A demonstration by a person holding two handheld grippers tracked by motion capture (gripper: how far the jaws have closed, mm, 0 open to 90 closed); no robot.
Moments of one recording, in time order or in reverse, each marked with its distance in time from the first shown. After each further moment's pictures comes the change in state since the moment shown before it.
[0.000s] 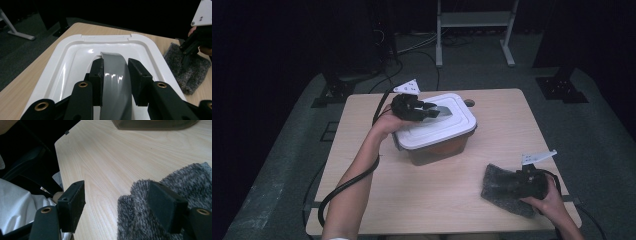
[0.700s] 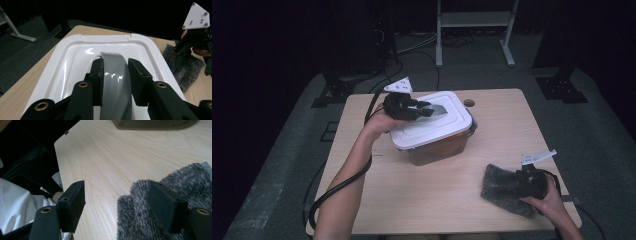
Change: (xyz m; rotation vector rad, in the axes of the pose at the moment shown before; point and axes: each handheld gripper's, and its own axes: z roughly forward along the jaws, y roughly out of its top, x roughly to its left) left arm -0.005 0.005 -0.024 -0.012 0.004 0.006; right arm 0.000 0.000 0.001 0.000 -0.003 0.001
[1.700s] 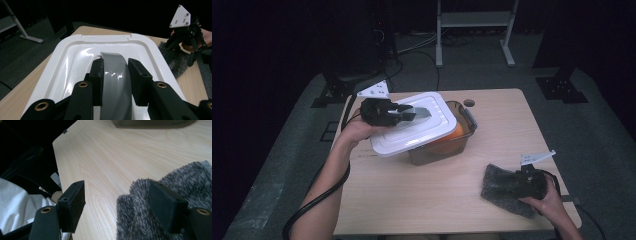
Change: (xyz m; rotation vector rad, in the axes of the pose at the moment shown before) left arm -0.019 -0.010 -0.058 -0.022 0.037 0.008; right arm 0.000 0.000 0.002 0.007 -0.009 0.004
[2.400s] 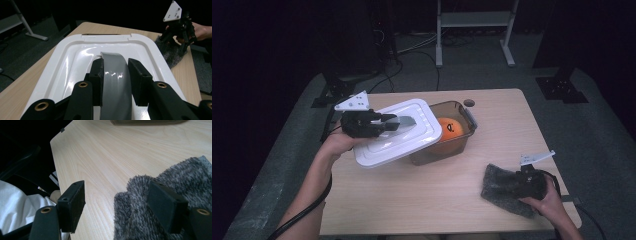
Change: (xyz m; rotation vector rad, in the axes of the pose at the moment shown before) left arm -0.017 -0.023 -0.044 0.001 0.031 -0.006; right arm -0.003 -0.002 0.001 0.010 -0.010 0.007
